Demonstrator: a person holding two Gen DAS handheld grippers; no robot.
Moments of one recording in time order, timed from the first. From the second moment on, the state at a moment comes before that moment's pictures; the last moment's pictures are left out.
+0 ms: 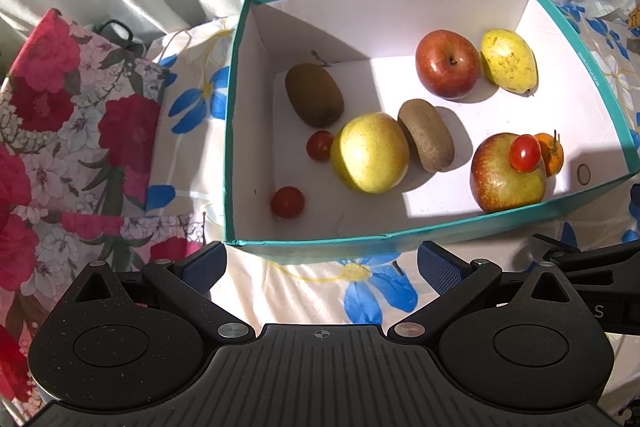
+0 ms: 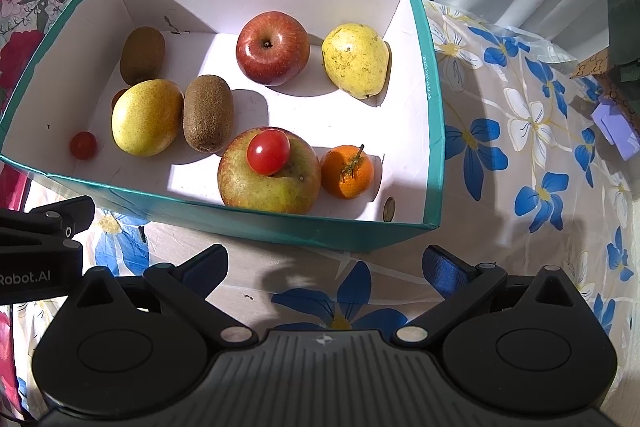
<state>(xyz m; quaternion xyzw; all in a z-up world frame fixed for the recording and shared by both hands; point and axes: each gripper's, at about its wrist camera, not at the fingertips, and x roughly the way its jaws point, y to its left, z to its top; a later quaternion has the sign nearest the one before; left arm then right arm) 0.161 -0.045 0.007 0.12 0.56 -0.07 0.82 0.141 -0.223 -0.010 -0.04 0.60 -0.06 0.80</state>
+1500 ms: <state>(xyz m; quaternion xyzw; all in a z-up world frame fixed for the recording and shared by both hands) 0.161 -0.047 0.005 0.12 0.55 -0.07 0.83 0.145 -0.225 -0.011 -0.05 0.59 -0.06 0.80</state>
